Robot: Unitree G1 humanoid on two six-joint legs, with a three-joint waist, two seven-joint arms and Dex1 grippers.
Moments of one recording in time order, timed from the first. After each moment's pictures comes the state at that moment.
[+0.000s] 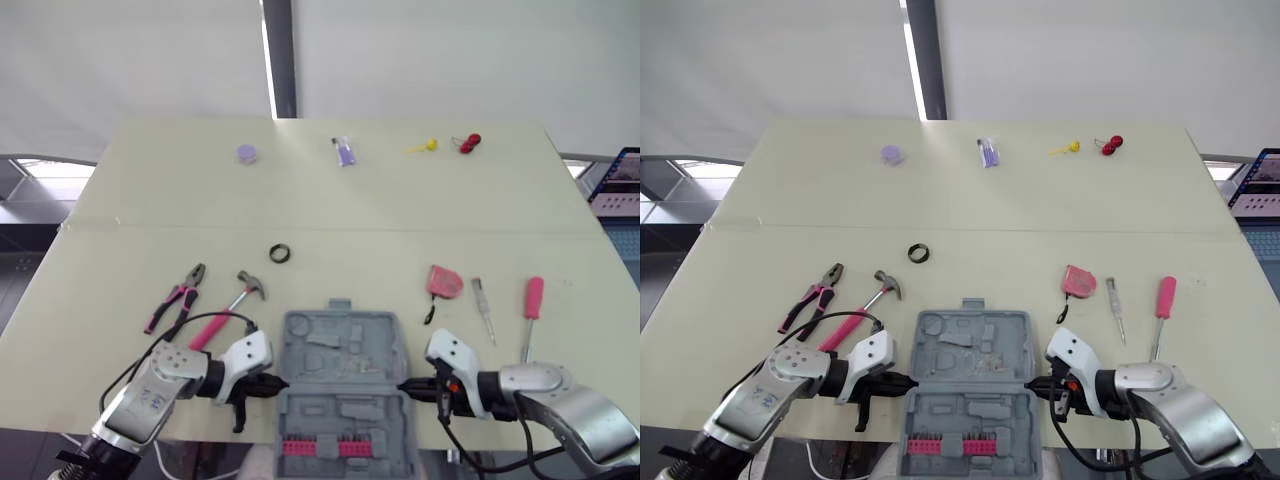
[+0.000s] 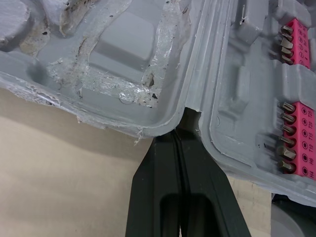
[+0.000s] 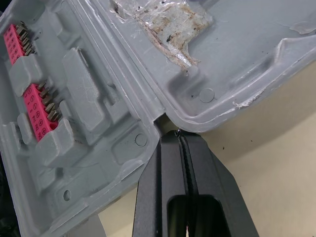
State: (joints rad) left arm -0.04 0.66 -0.24 -0.26 -0.12 0.53 -1.03; right arm 0.06 -0.82 0.14 -0.44 0.39 0.78 0.91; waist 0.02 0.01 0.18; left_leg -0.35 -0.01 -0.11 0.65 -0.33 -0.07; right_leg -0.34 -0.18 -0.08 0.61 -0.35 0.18
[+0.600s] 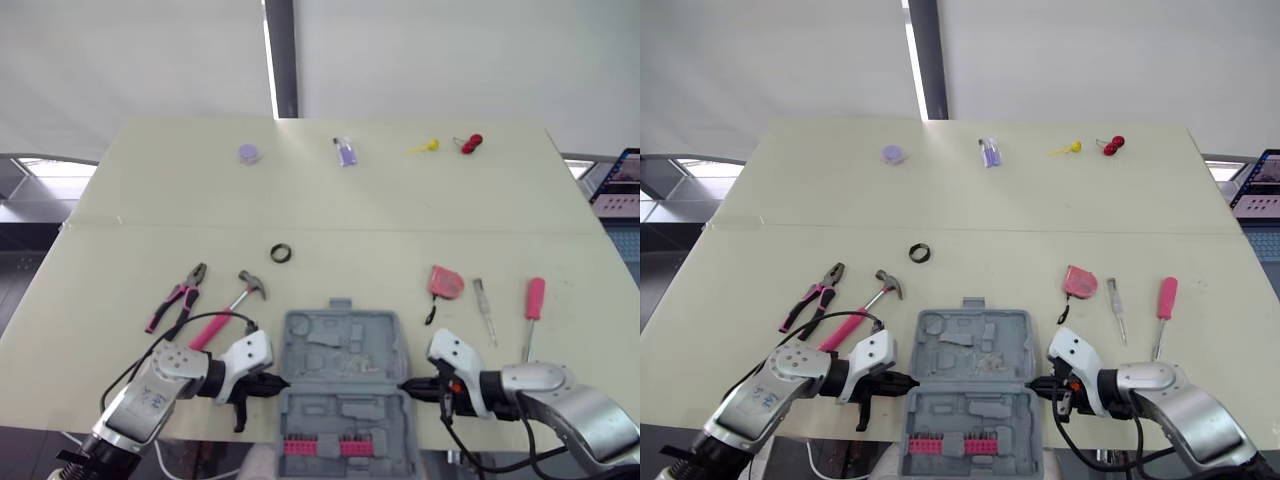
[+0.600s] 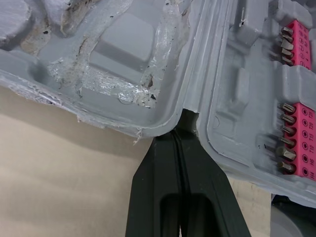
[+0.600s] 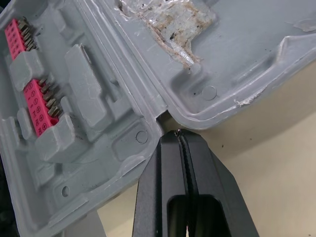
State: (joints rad) left arm -0.05 0.66 -0.25 -0.26 -0.12 0.54 -1.02; right arm 0.07 -0.84 0.15 -0.43 0.40 0.76 0.92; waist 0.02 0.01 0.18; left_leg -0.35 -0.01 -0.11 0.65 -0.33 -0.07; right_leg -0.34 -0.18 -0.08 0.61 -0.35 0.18
